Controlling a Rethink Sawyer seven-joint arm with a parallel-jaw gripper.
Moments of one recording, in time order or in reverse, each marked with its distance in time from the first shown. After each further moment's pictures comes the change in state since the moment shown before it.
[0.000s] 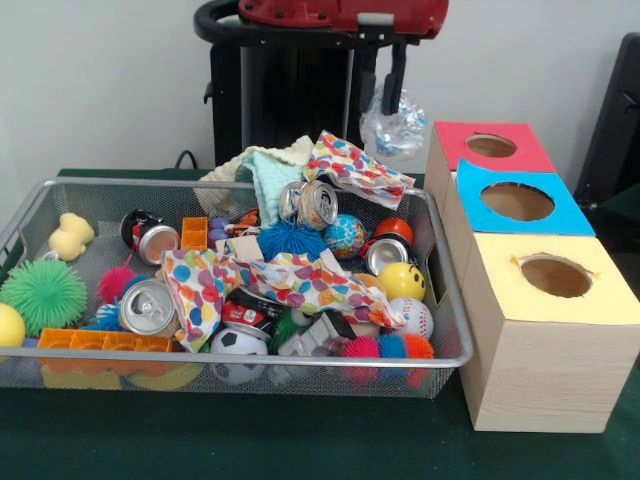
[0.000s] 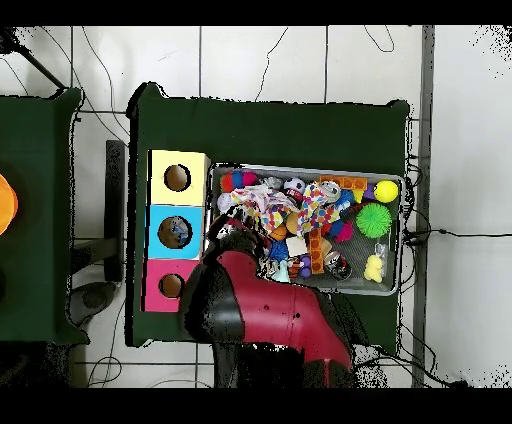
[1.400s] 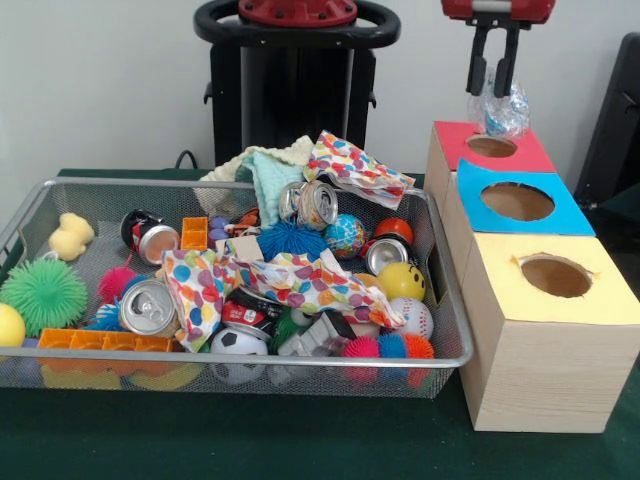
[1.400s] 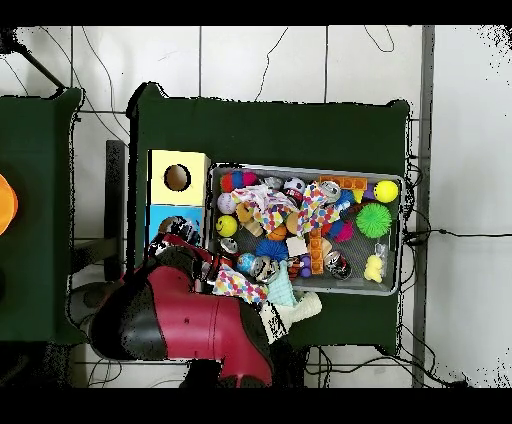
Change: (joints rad) arm 0.289 0.034 -0.125 -0.027 0.140 0.078 0.000
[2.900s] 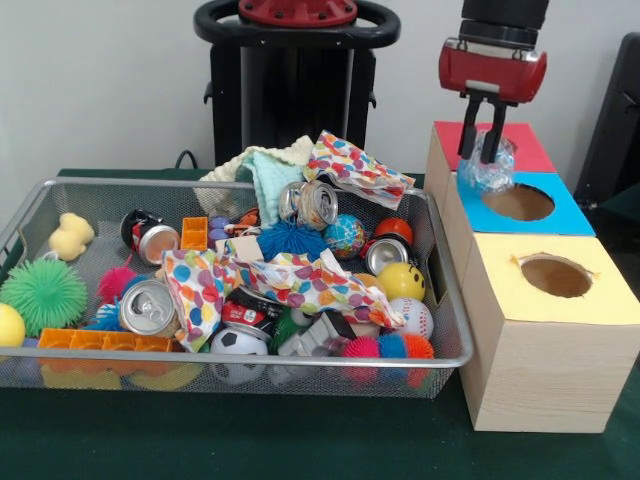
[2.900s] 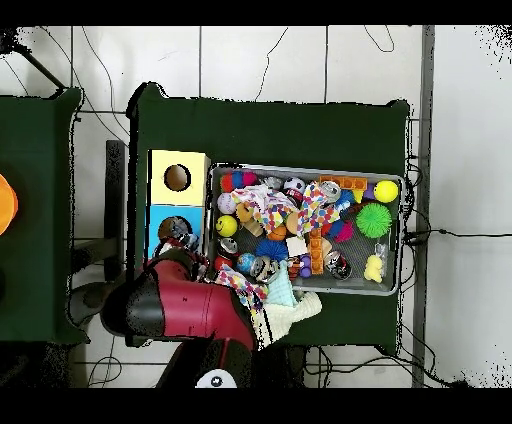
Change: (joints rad) arm 0.050 0.188 -0.019 -0.006 0.121 -0.030 0.000
